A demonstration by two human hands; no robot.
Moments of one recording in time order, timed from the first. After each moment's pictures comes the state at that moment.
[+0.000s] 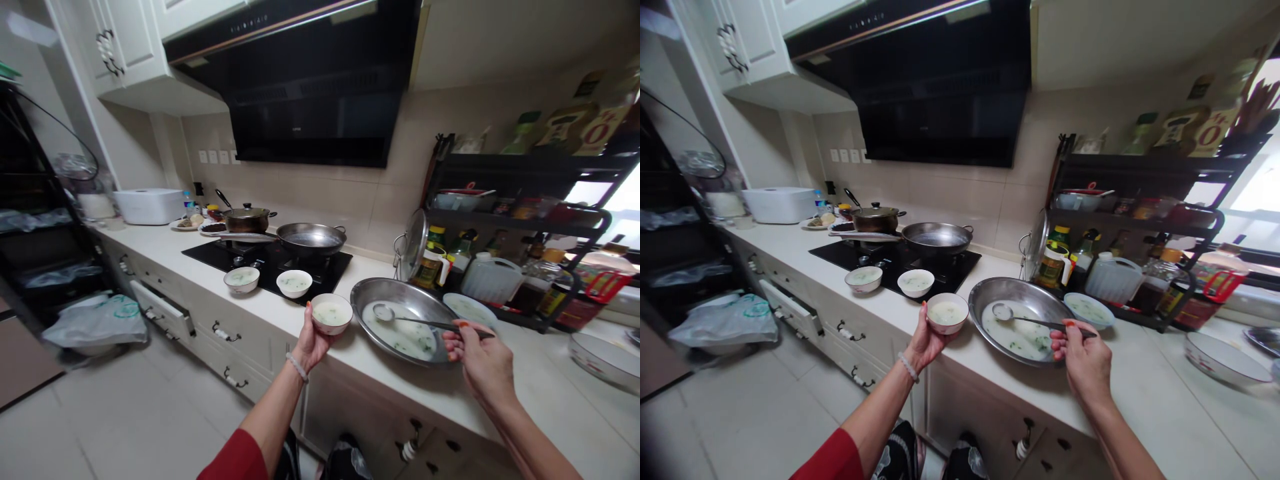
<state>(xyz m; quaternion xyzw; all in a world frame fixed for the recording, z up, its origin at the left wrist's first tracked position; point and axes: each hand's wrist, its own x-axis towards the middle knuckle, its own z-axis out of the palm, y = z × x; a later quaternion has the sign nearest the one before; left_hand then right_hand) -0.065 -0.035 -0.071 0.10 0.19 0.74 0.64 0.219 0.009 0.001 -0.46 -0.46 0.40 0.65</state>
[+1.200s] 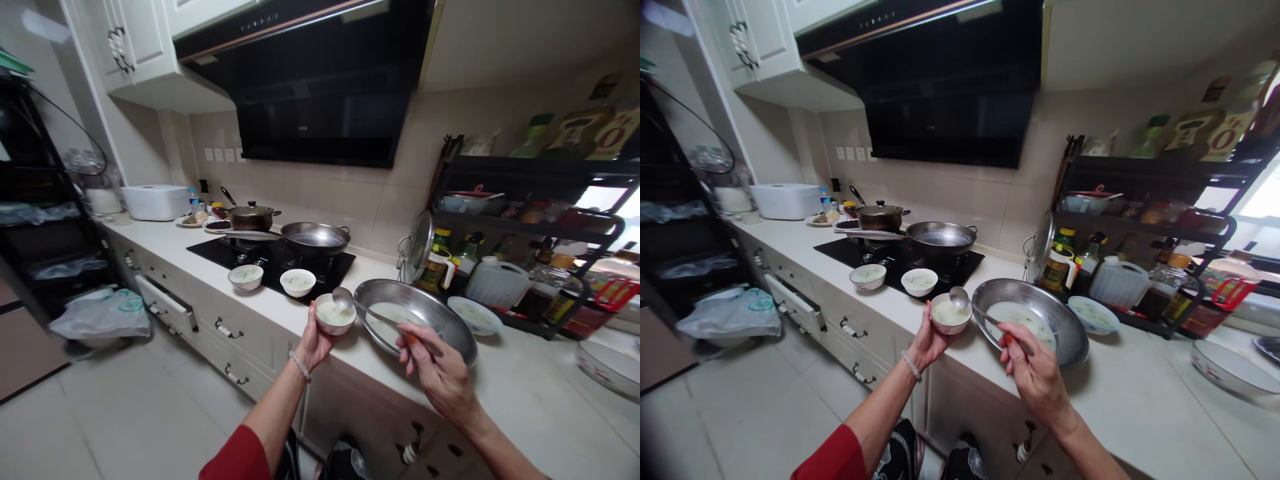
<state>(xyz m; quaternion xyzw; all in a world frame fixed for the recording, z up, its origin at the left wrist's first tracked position) -0.066 -0.035 -0.072 0.10 0.19 0.74 0.64 0.164 -0.046 0.009 -0.22 -0.76 0.31 0.52</state>
